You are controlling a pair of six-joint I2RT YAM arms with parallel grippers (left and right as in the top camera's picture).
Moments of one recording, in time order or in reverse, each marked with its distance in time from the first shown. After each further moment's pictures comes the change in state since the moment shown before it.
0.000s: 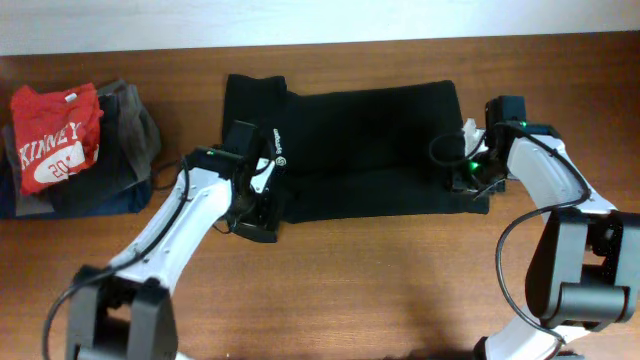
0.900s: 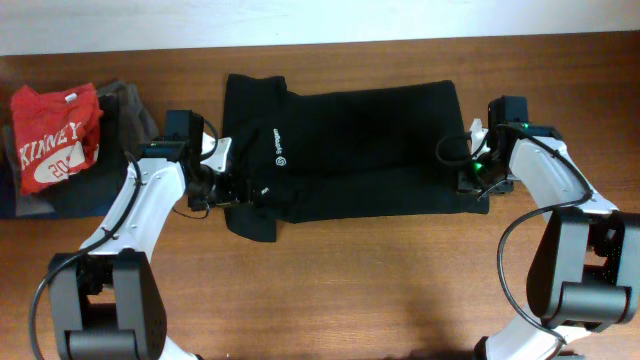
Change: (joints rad) left arm 0.269 0.064 0.009 0.127 0.315 -0.014; right arm -0.029 0.000 -0.027 0.045 0.121 0.002
